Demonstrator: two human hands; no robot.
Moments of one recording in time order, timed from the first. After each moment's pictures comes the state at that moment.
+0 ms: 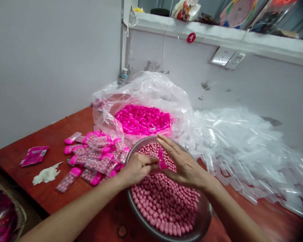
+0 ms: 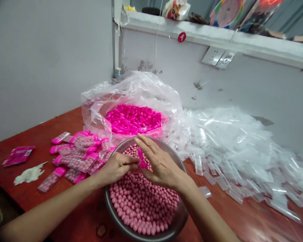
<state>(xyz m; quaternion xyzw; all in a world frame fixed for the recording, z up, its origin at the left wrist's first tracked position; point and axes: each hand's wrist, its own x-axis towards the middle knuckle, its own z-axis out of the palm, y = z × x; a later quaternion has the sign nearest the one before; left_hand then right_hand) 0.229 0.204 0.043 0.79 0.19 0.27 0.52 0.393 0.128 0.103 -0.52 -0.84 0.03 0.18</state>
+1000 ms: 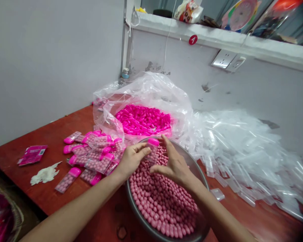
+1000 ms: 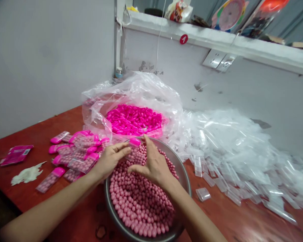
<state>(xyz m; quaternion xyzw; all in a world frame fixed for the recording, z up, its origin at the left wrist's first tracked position) 0.226 0.217 0.048 0.56 0.29 0.38 0.68 0.385 0.141 0.071 -0.65 -0.73 0.00 0.24</state>
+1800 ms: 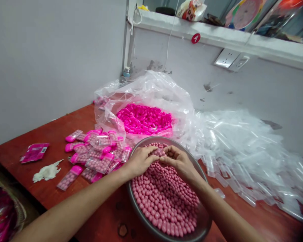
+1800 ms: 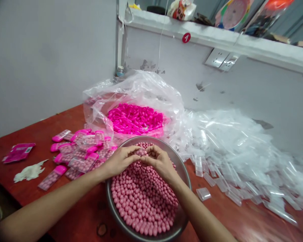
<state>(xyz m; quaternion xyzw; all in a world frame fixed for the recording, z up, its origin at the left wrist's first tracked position) 0.235 0.217 0.051 0.82 0.23 0.29 0.44 0.395 0.142 0.059 -0.58 -0.49 0.45 0.48</state>
